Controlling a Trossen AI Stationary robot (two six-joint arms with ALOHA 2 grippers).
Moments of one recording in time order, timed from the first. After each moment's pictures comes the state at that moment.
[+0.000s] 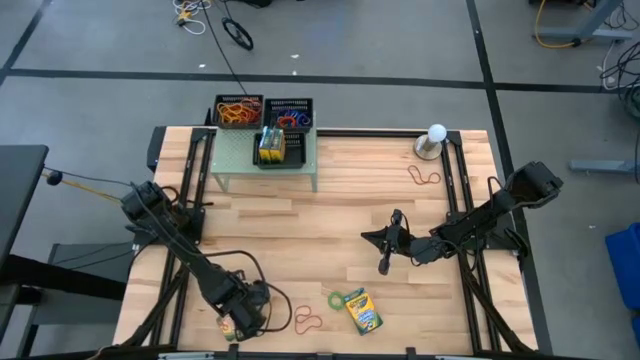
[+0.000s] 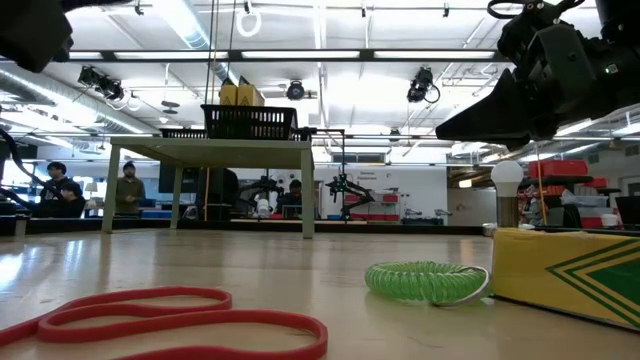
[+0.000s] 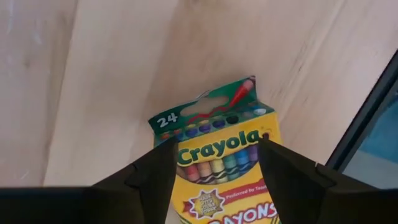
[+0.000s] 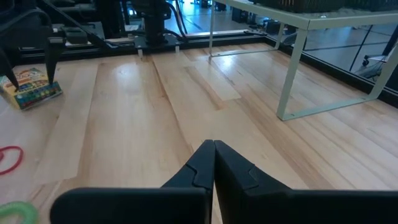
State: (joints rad) left arm -0.80 1.81 1.13 -0.70 0.02 -1.17; right arm 0.50 1.46 0.33 0.78 0.76 0.25
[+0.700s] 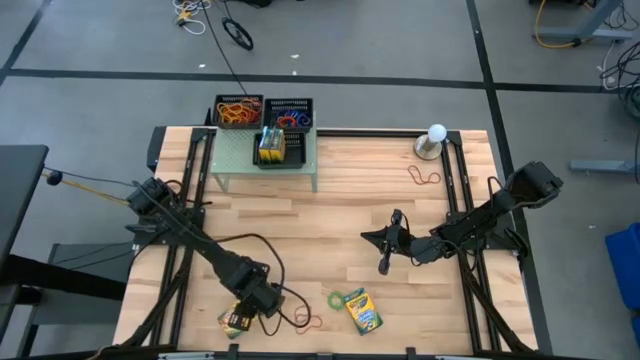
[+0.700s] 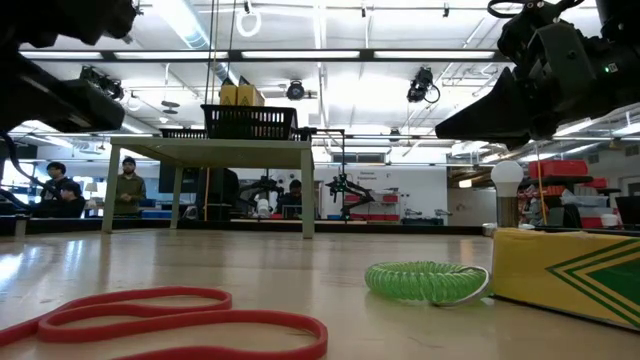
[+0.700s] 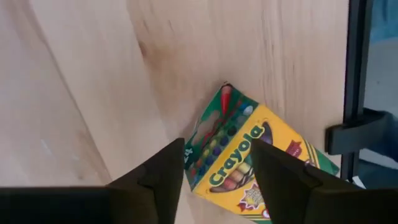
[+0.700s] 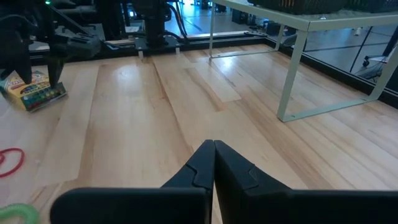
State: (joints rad) left arm -0.66 1.81 1.18 -0.77 0.16 -0.44; right arm 0.50 1.46 0.33 0.79 0.76 0.25
